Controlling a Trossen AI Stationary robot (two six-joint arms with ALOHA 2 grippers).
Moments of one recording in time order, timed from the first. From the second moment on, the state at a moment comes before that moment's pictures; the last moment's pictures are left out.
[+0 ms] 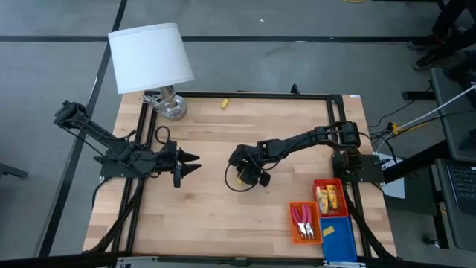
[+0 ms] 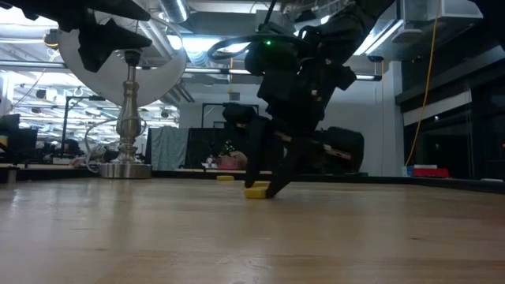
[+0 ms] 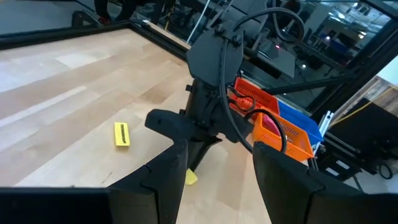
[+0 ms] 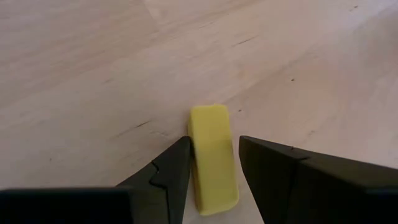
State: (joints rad) left arm -0.50 0.77 0.42 0.06 -0.68 -0.68; right arm 0.04 2.02 1.22 -0.24 -0.27 -1.03
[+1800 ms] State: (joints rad) left arm -0.47 0.68 0.42 0.01 -0.65 -0.54; right arm 0.28 1.95 1.21 -0.38 -0.36 0.22
